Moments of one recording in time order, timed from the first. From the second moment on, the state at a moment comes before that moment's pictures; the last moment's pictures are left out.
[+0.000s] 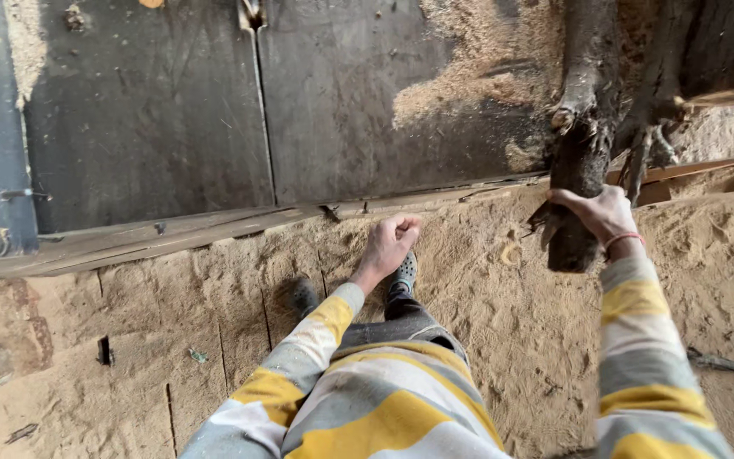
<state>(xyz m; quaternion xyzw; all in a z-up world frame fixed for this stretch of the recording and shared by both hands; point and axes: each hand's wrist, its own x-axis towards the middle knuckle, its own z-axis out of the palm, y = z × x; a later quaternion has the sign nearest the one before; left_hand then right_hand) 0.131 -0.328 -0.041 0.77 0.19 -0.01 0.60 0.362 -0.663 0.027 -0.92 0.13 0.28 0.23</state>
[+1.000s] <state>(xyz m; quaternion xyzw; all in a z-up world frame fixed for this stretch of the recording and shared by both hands) -0.129 -0.288 -0.081 0.74 -0.02 0.13 0.66 -0.006 -0.407 0.090 -0.81 0.08 0.30 0.49</state>
